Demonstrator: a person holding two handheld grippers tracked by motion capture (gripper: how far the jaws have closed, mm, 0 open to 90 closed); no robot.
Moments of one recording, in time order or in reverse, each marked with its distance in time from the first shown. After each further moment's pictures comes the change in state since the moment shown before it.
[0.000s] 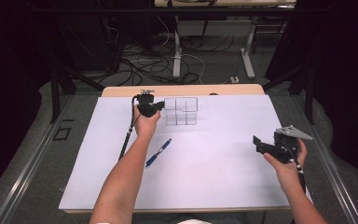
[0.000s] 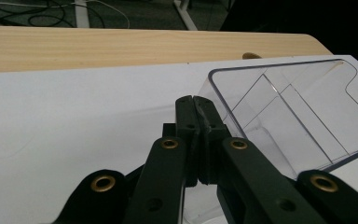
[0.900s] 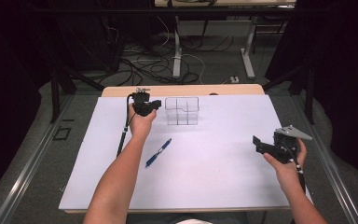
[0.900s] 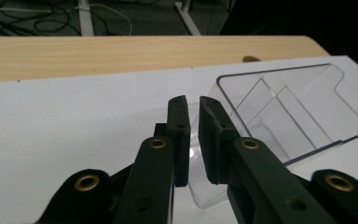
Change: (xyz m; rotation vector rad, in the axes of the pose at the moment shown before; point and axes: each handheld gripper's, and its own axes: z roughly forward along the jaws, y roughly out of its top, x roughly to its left) left arm 0.005 0.006 -0.024 -0.018 0.011 0.010; right arm 0.001 0.000 0.000 0.008 0.004 0.001
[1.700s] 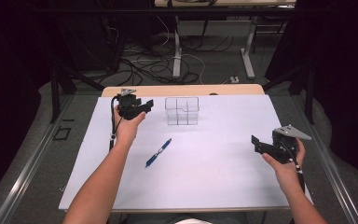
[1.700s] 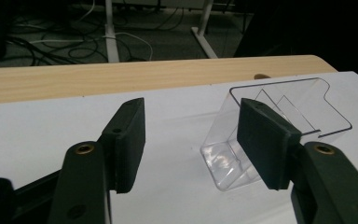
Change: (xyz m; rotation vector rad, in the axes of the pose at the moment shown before) left arm 0.006 -0.001 -0.060 -0.081 0.078 0.050; right arm 0.004 0.003 -0.001 -0.027 0.016 -0.027
